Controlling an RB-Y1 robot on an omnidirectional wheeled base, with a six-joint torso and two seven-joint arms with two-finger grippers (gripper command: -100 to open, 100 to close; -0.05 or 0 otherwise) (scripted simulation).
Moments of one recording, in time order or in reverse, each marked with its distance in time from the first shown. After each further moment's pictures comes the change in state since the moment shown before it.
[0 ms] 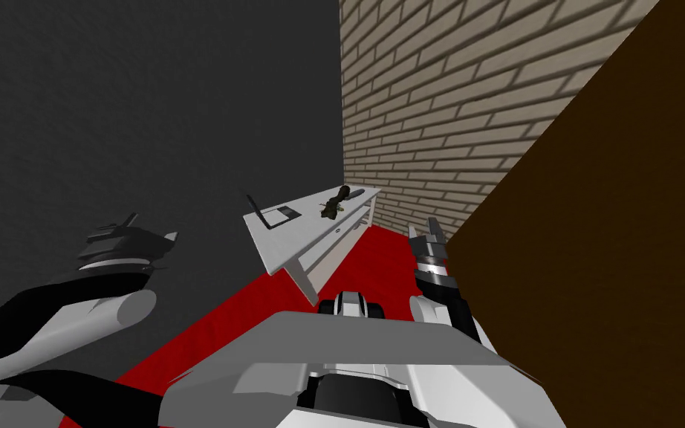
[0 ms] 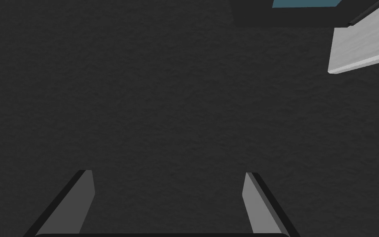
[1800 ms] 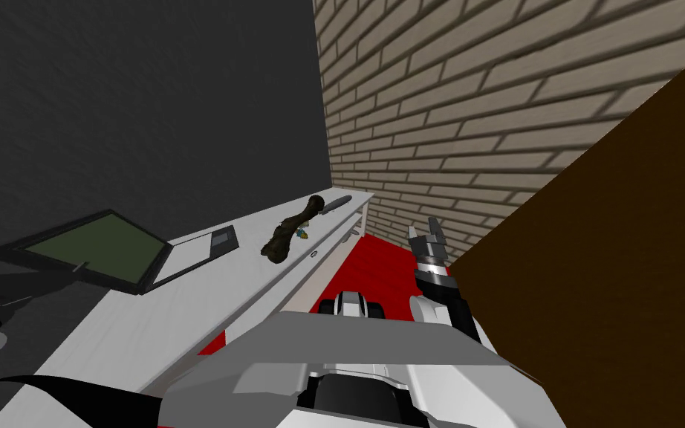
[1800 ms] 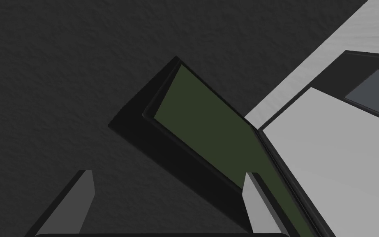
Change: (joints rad) left arm -0.083 0.126 0.327 0.384 0.296 0.275 0.339; right arm 0.000 0.000 0.000 0.000 0.000 0.000 0.000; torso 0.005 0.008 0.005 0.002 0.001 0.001
